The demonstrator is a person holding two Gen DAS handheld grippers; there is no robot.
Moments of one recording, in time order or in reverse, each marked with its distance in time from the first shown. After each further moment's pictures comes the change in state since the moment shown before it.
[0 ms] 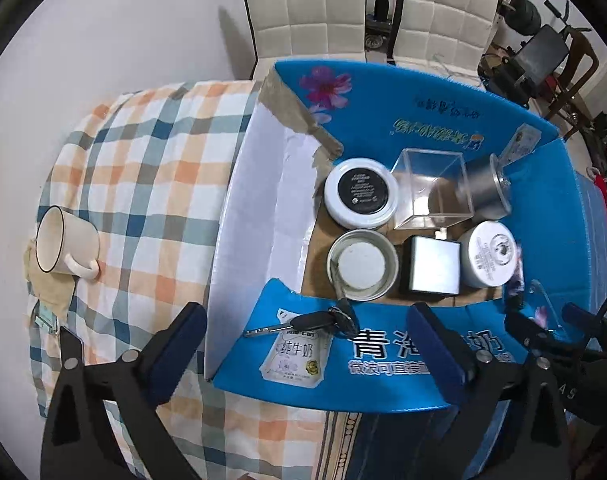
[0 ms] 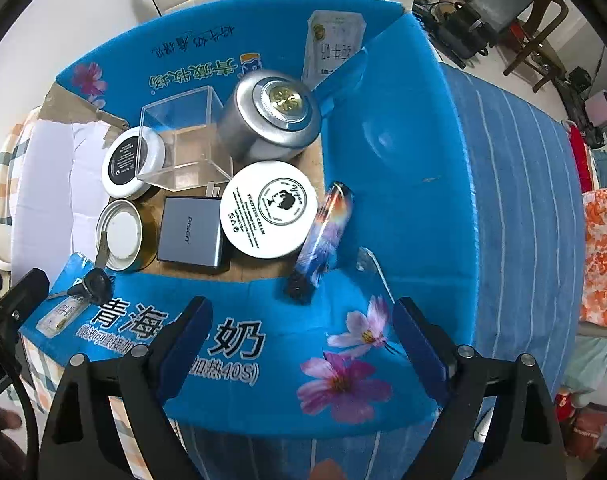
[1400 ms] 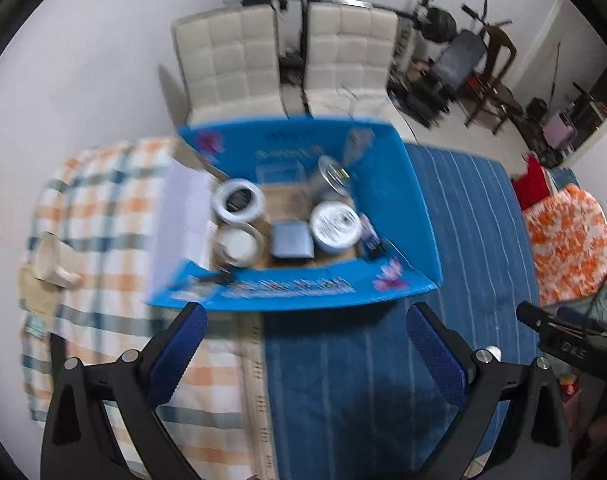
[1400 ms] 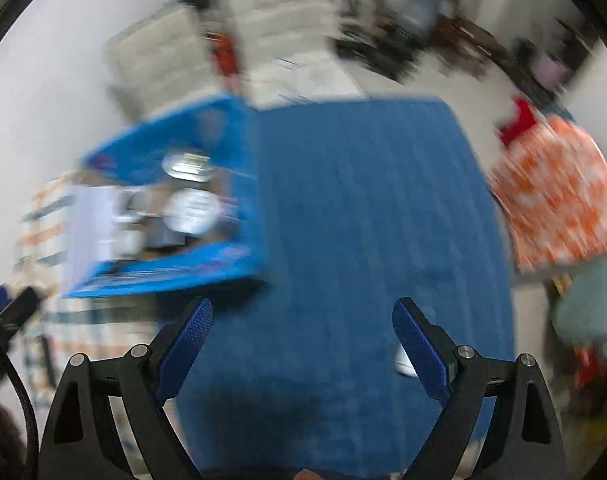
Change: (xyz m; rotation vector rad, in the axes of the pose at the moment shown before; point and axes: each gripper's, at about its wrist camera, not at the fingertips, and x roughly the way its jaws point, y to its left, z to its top) left arm -0.113 -0.093 -0.066 0.146 -0.107 -0.183; right arm -0.123 -0.180 -0.126 0.277 -0.120 -0.047
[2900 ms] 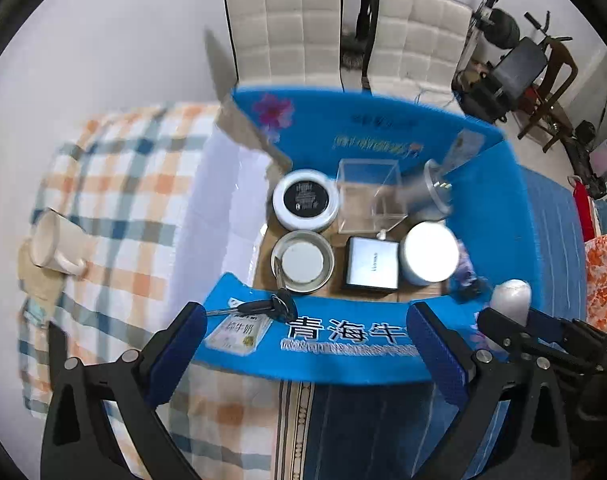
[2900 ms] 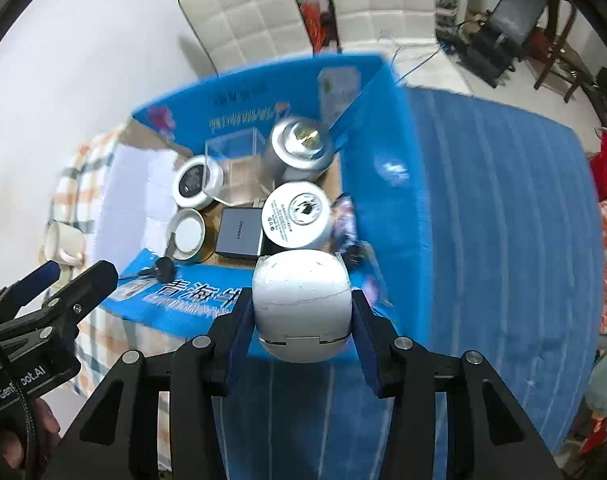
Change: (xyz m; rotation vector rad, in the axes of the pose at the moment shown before) left arm 0.086 0.082 0.033 -0.152 0.054 0.128; right arm 0.078 0.184 0.052 -0.293 0.056 0.256
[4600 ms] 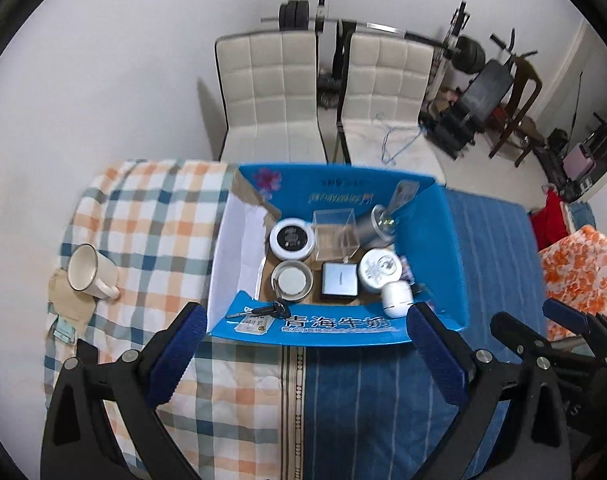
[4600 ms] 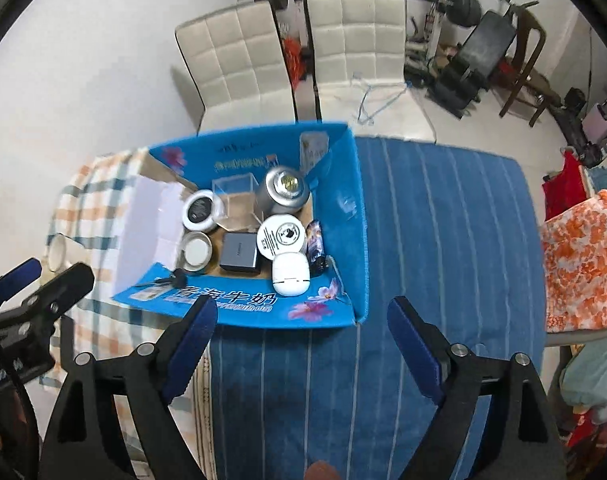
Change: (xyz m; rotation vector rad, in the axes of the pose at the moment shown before) left arm -0.147 -0.007 -0.011 0.062 -0.159 -0.054; right arm -0.150 -0.004 -0.040 0.010 -0.179 -0.103
